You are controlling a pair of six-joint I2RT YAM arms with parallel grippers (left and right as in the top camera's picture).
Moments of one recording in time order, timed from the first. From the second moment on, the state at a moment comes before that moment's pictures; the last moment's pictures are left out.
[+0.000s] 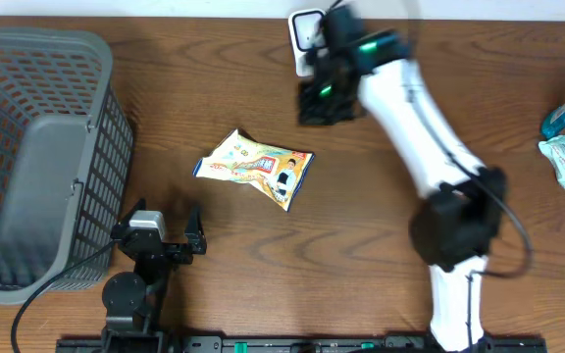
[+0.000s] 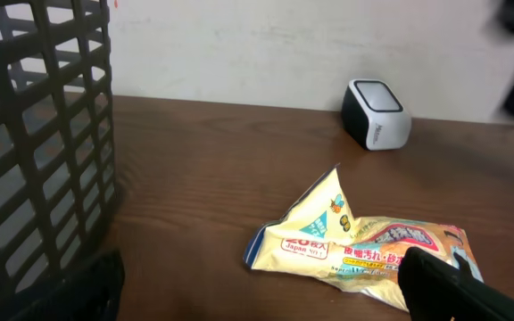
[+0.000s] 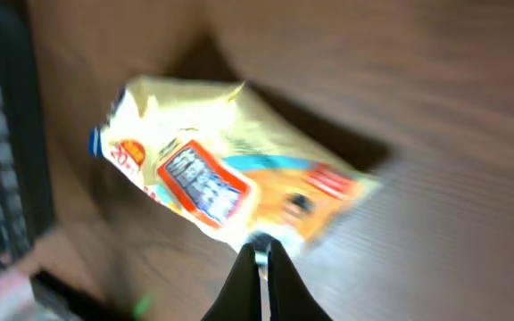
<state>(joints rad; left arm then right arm) -0.05 0.03 0.03 -0.12 0.08 -0.11 0.44 2.18 2.09 -1.22 -0.40 0.33</state>
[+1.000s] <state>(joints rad) -0.05 0.03 0.03 -0.12 0.08 -0.11 0.47 2.44 2.09 -1.45 0.00 0.44</state>
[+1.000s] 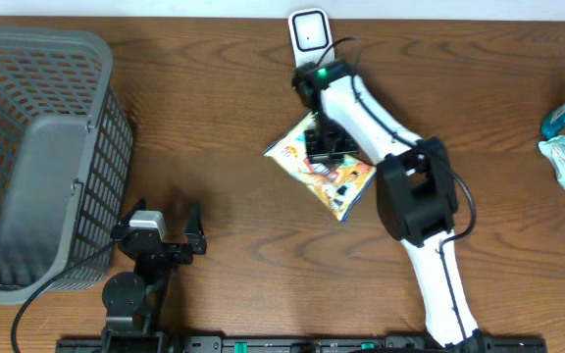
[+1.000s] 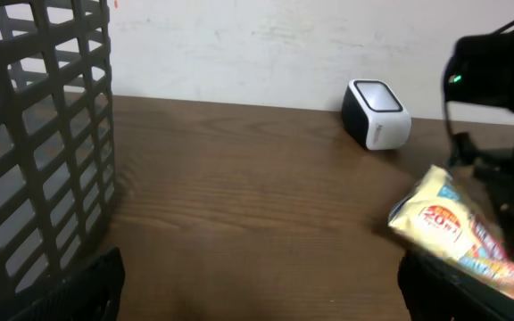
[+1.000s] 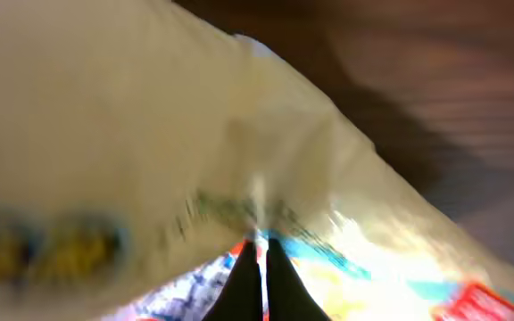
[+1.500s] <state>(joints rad) -0.05 0.03 0.03 -0.12 0.08 -0.11 0.44 1.86 2.07 -1.53 0.08 0.41</state>
